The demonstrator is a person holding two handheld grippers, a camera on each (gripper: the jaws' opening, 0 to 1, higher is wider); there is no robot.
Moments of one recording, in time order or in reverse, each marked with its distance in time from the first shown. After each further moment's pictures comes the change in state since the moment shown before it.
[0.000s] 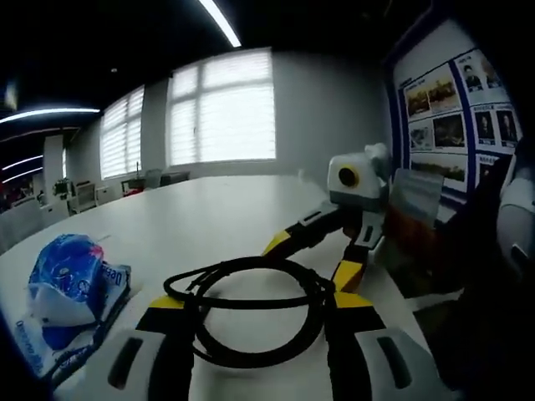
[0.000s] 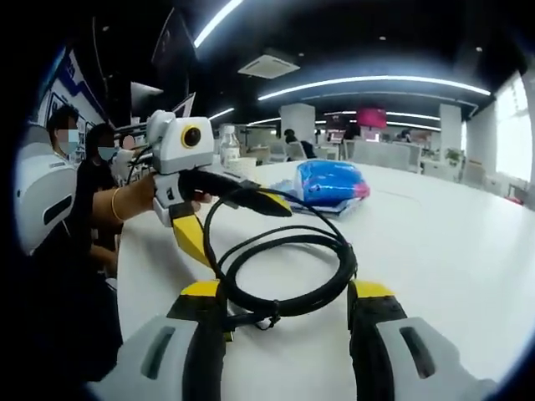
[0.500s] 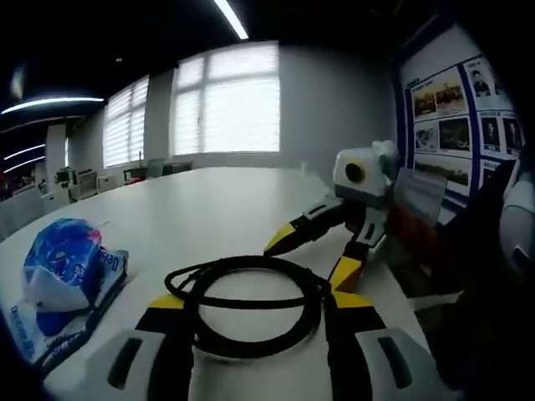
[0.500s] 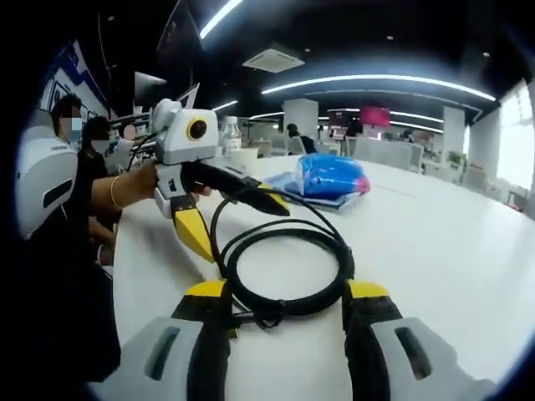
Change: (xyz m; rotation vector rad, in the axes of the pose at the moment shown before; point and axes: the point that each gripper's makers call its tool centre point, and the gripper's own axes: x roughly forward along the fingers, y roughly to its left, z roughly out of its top) left arm -0.001 0.001 -0.012 -0.054 0.040 0.006; right arm -0.002 -0.002 -0.007 -0.049 0.034 -0.010
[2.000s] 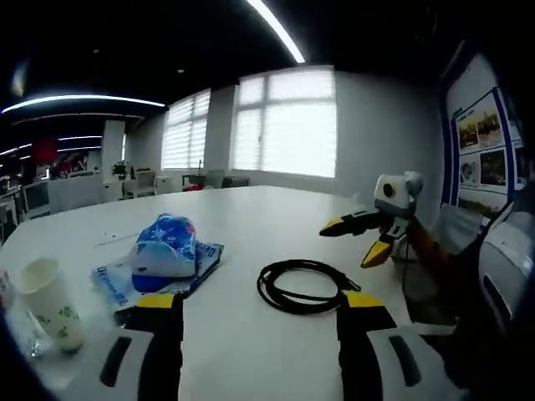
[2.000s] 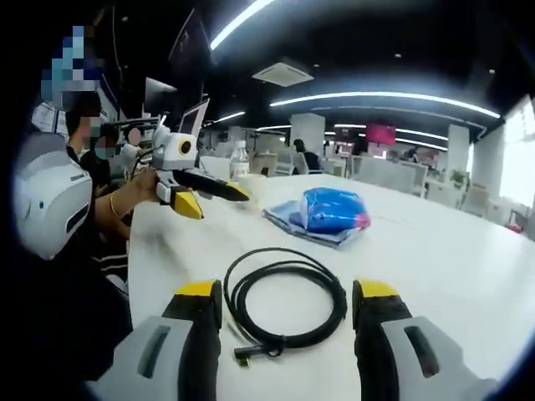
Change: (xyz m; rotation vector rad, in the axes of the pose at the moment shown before) left arm -0.122 0.057 0.003 -0.153 -0.120 0.329; right arm -0.013 0.004 0.054 -0.058 -0.084 0.020
